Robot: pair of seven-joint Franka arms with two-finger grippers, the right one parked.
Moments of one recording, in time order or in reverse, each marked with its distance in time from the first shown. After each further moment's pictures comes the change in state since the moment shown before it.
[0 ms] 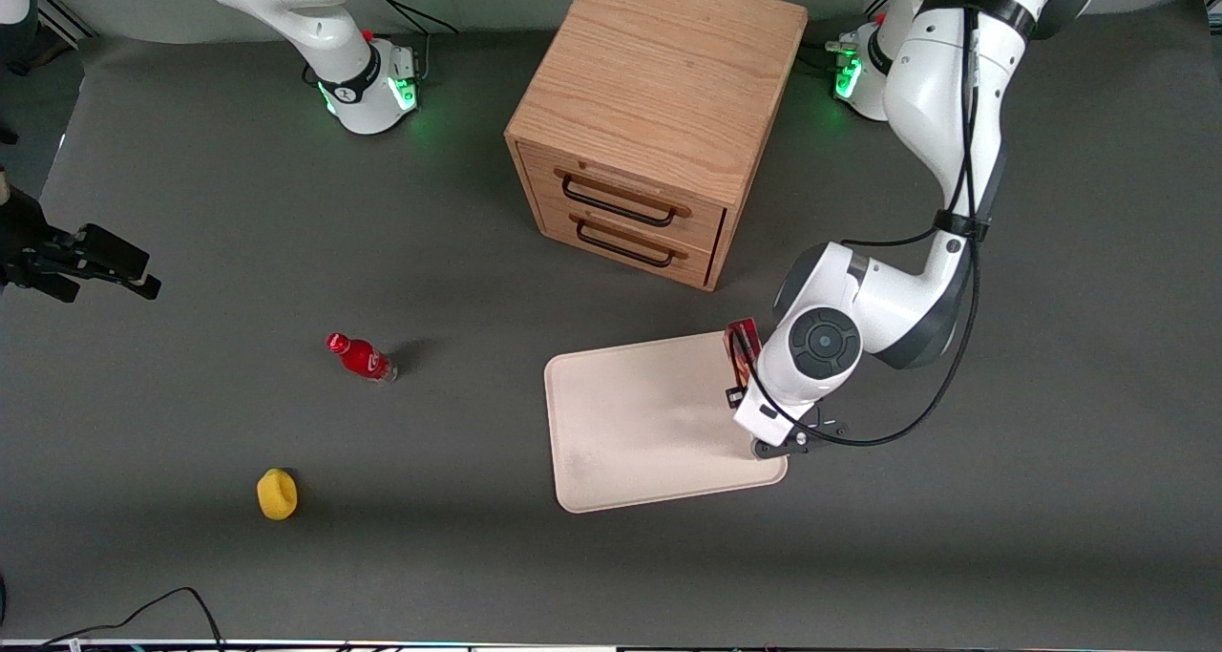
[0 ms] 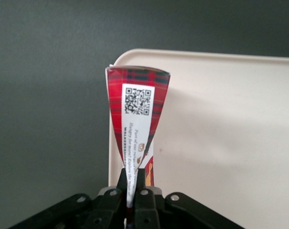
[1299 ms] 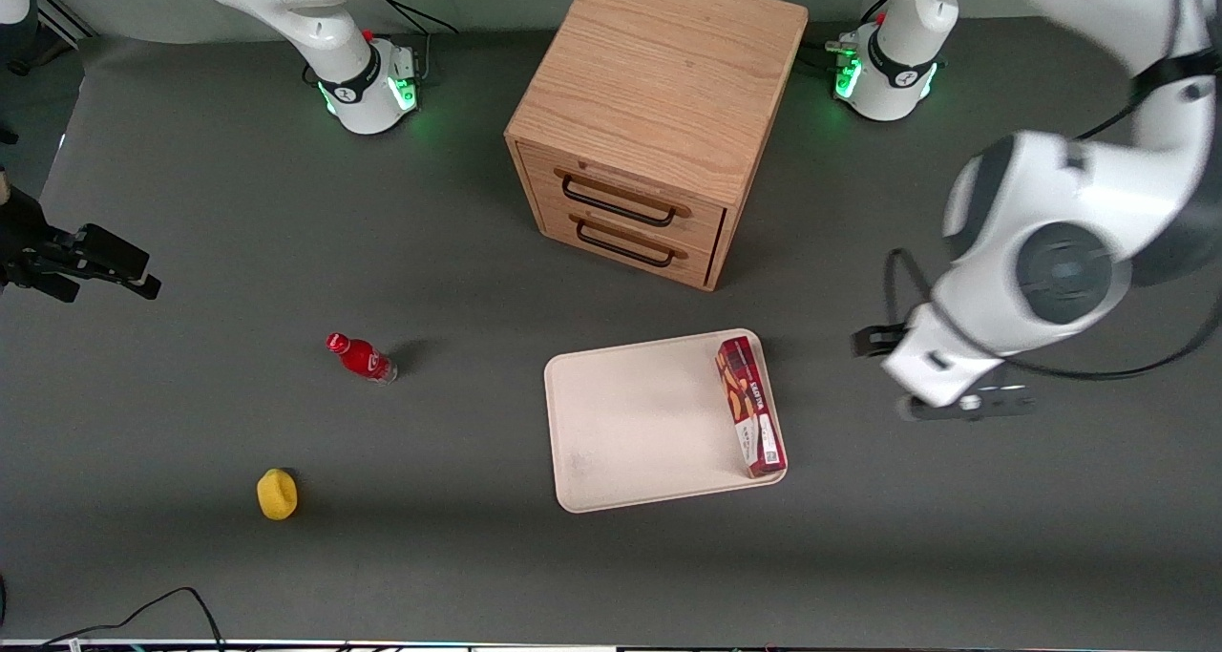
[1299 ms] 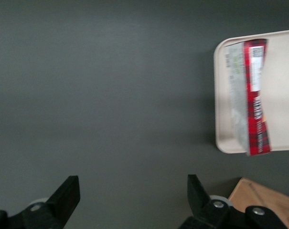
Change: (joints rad) arm 0.206 -0.350 0.027 0.034 0.029 -0.526 0.404
